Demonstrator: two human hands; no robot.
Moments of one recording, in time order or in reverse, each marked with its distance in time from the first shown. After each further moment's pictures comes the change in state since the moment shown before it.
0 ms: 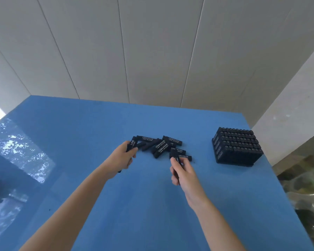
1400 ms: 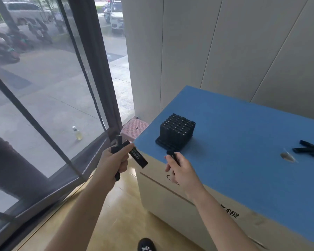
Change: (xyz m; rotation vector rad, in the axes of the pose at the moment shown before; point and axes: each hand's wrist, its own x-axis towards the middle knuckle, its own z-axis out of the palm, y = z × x) left_hand -0.354 -0.263 -0.388 -0.777 0.629 -0.010; right_hand -0.220 0.065 0.488 -0.287 -0.581 -0.099
